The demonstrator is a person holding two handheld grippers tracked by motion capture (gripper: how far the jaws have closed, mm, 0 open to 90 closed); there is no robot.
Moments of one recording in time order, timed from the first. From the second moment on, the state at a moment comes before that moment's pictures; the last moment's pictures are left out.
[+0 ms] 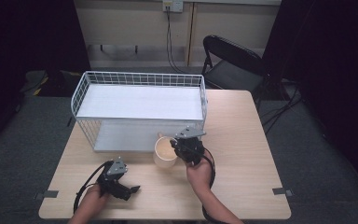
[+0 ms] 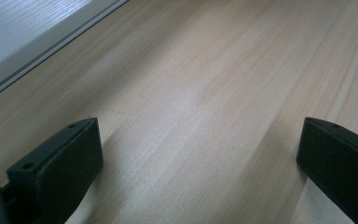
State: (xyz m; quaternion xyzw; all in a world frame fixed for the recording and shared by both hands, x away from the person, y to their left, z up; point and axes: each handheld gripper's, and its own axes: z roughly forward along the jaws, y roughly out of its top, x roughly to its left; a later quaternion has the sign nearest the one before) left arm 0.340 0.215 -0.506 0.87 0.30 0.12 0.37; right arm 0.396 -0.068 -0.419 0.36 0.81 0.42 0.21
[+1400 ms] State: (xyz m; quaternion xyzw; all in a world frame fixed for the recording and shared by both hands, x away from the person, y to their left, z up) left arm 0.340 0.216 -0.506 0.87 0.30 0.12 0.37; right arm 0.415 -0.051 -0.432 0.37 0.80 0.39 0.27
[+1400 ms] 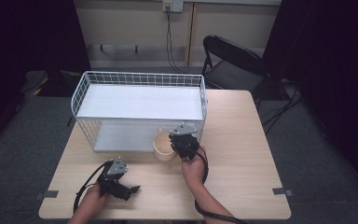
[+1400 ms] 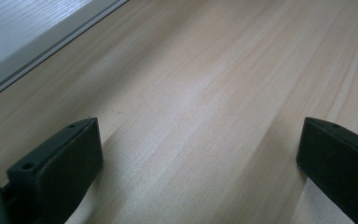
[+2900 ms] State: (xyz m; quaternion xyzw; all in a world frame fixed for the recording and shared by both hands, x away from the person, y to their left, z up) left arm 0.340 0.216 -0.506 0.87 0.30 0.12 0.37; right arm 0.429 -0.043 -0.423 0.38 0.79 0.41 0.27
